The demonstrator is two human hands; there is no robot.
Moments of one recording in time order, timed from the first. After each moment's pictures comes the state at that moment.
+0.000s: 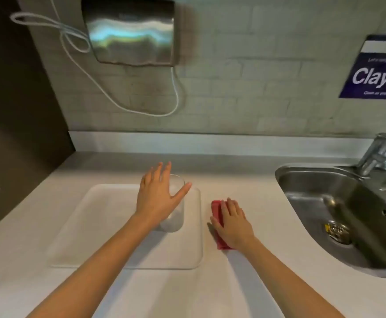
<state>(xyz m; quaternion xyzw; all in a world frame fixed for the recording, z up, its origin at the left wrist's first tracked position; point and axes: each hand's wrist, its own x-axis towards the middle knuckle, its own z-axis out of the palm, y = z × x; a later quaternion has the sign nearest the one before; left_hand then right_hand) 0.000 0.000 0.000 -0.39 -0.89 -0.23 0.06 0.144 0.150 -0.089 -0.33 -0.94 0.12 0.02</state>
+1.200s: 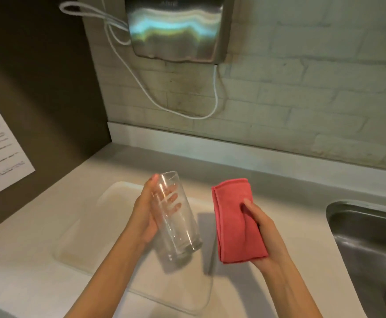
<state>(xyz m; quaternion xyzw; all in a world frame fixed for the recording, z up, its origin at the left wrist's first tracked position) -0.029 -0.005 0.000 -0.01 -0.46 -0.85 -0.27 0.114 0.159 0.014 -0.19 -0.34 0.91 0.11</state>
